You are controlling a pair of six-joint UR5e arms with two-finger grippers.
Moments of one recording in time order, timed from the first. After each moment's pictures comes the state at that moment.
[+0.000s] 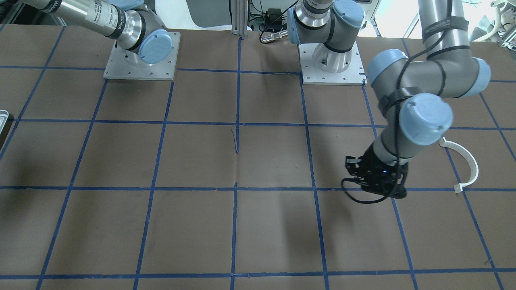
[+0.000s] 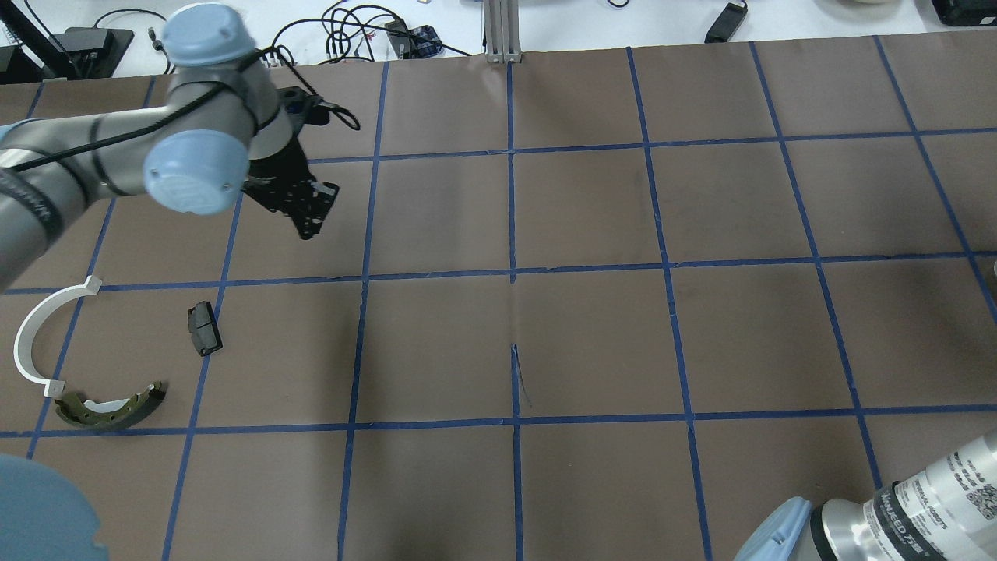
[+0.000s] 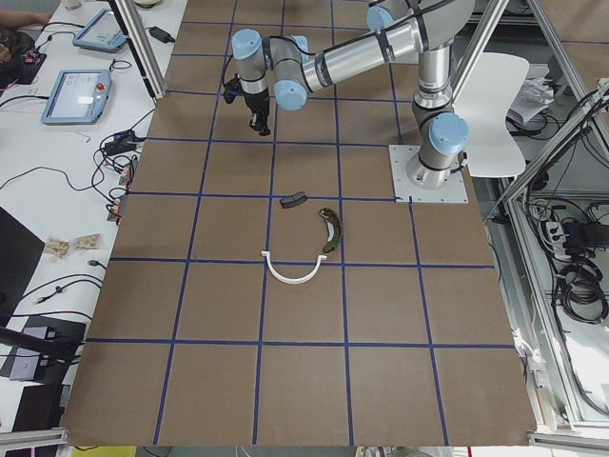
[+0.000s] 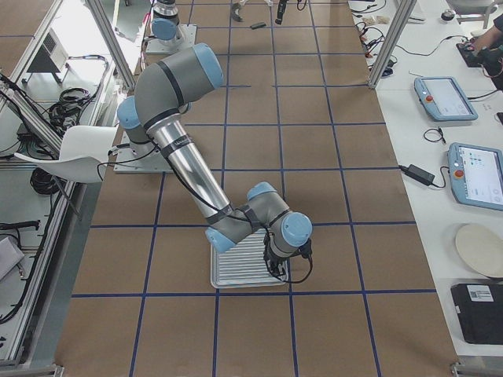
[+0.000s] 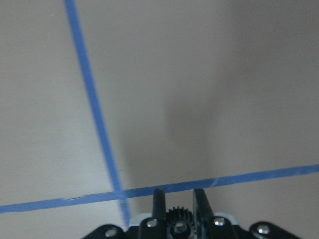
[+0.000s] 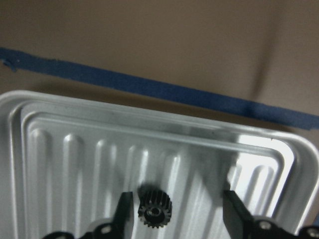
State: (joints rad) left arm -1.38 -1.86 -1.72 -1.19 1.61 0.46; right arm 0.64 -0.87 1.41 -2.02 -1.71 -1.14
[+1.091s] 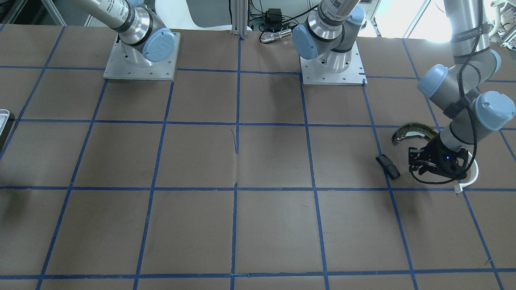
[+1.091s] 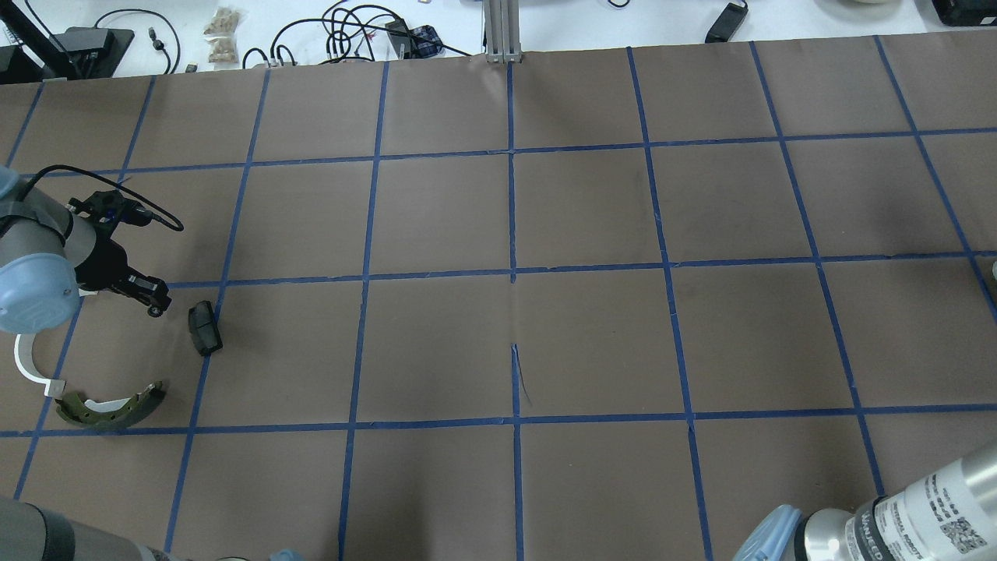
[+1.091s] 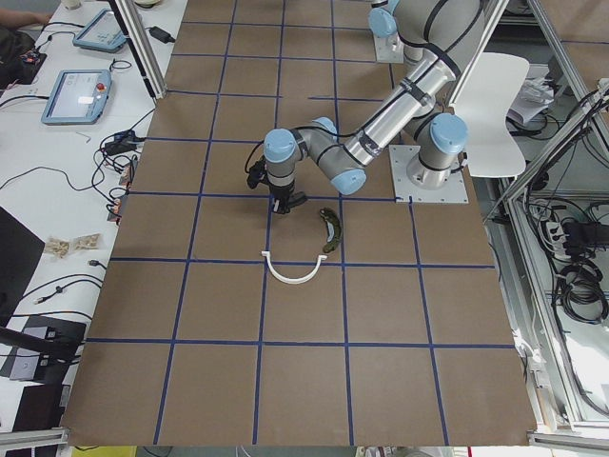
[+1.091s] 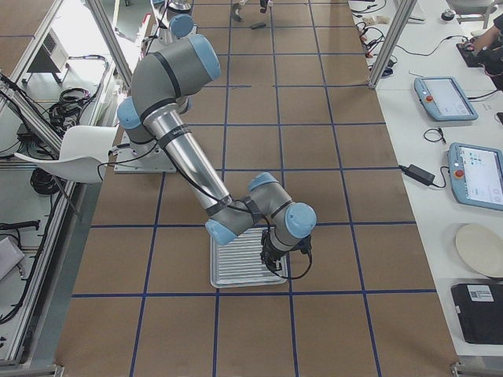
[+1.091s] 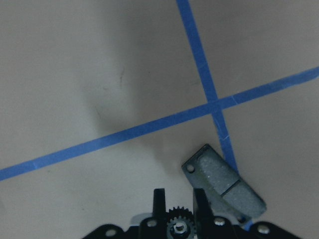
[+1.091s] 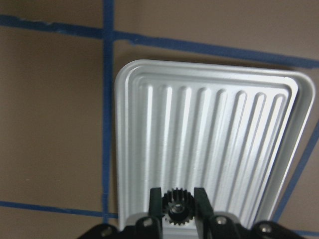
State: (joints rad) left arm -0.98 -1.87 -2.00 -0.82 1.57 0.90; right arm 0.75 -1.08 1.40 -1.71 -1.80 -0.92
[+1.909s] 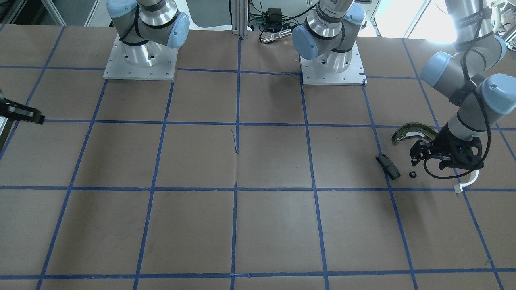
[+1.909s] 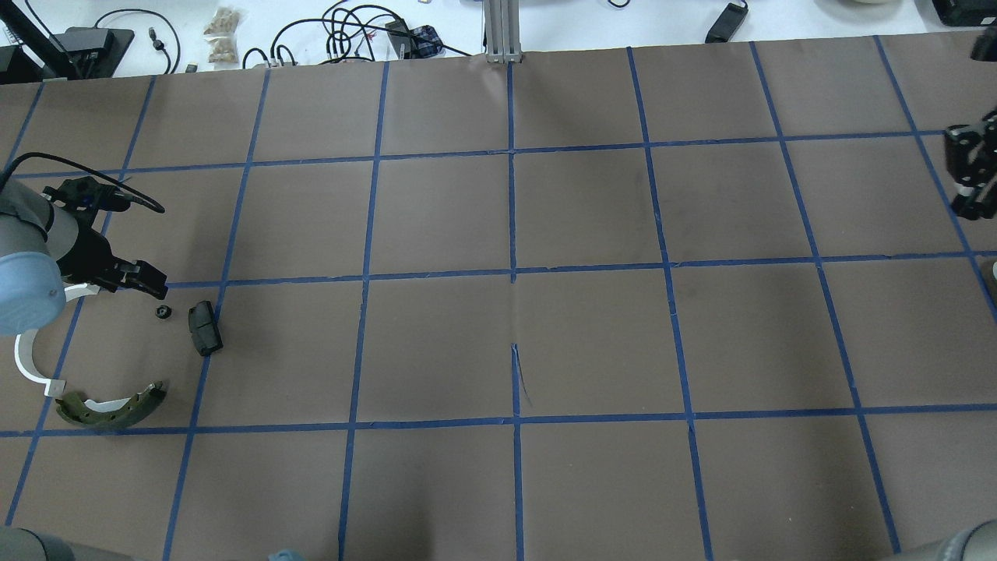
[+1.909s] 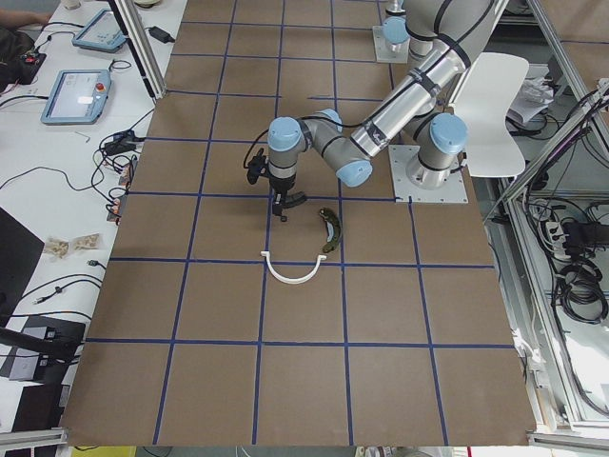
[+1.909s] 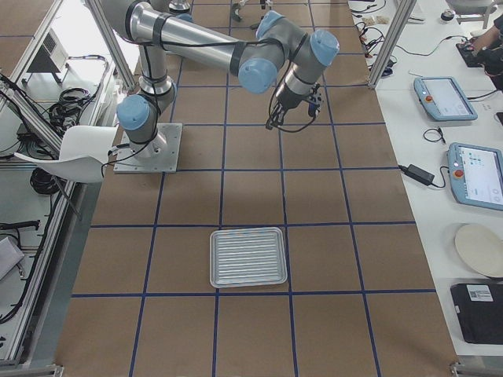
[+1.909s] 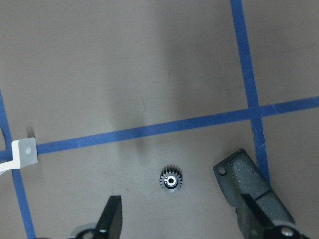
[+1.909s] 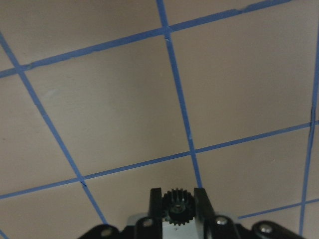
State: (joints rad) left arm -0.97 -1.79 -2.00 -0.83 1.57 0.76; right arm 1.26 -1.35 1.41 -1.28 -1.66 -0.02
